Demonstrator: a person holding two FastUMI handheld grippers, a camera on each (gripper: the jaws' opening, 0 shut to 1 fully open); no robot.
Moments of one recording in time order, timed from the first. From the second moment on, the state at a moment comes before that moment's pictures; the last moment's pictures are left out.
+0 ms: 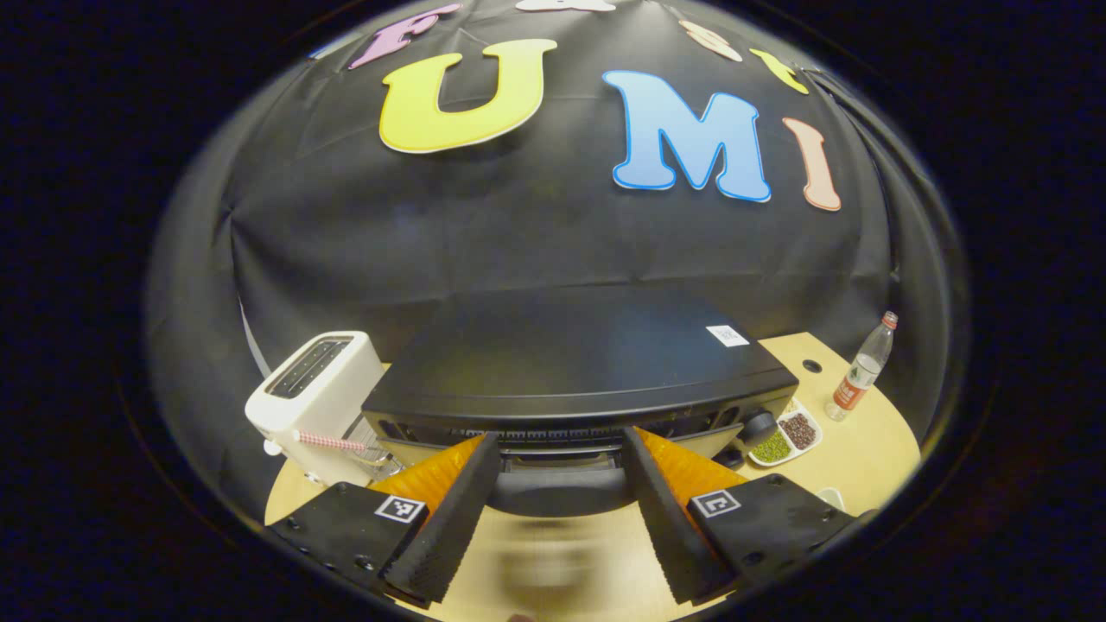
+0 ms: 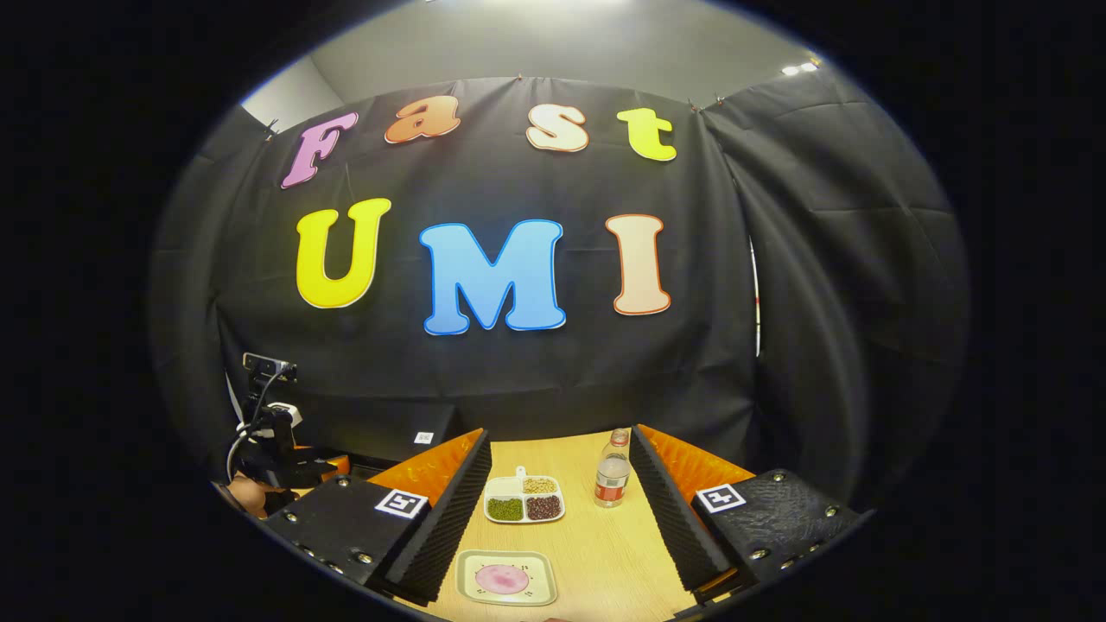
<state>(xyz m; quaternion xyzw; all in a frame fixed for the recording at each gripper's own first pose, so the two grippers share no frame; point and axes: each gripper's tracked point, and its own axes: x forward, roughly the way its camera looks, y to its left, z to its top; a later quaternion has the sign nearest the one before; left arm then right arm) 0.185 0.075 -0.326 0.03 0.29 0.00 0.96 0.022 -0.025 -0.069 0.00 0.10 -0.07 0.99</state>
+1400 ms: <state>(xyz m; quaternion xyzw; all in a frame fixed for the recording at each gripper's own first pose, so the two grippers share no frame) 0.076 0.057 -0.190 0.04 0.13 -0.03 0.99 0.008 -0.019 -0.213 0.06 0.36 0.03 0.93</state>
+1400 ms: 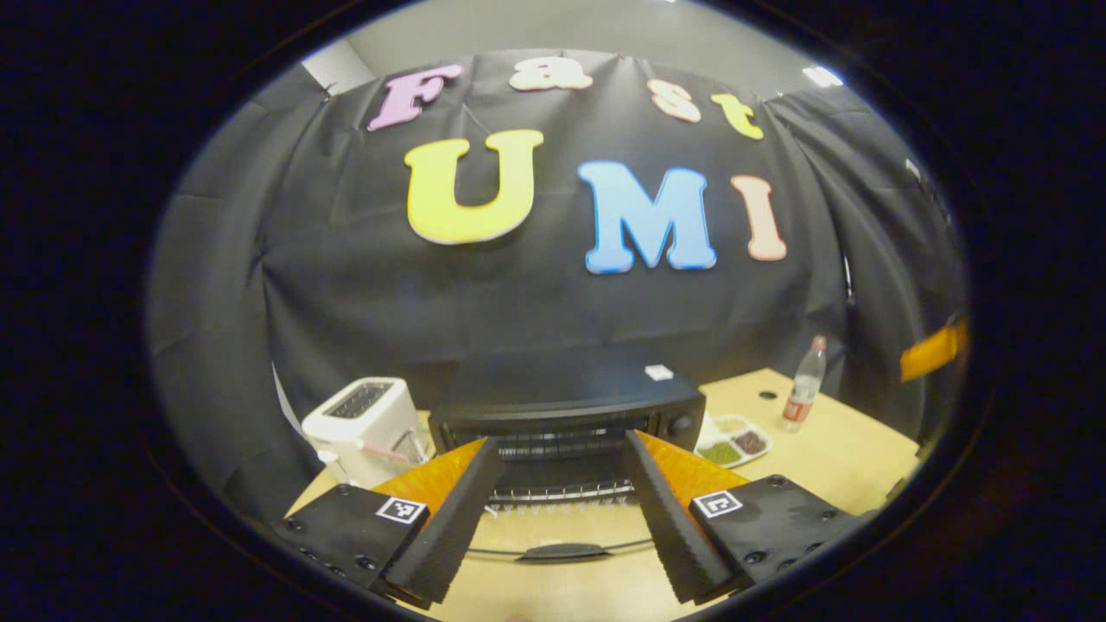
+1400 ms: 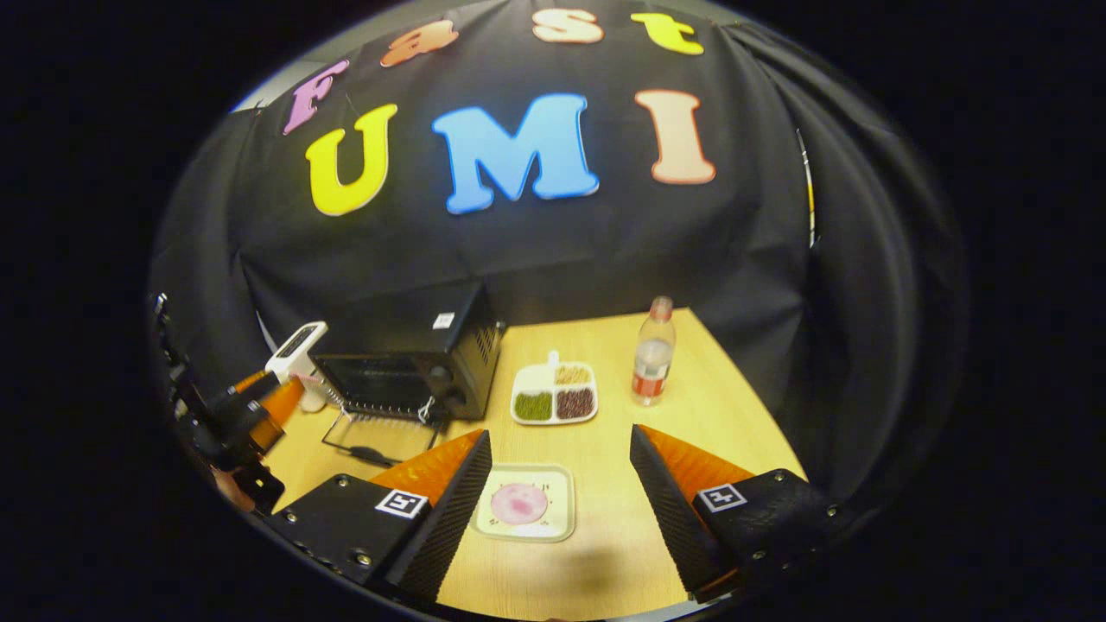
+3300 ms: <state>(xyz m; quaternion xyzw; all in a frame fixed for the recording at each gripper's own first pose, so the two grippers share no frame) 0.003 0.095 -0.095 0.03 0.08 0.02 1.00 -0.008 -0.005 -0.435 0.42 0.58 0.02 0.70</state>
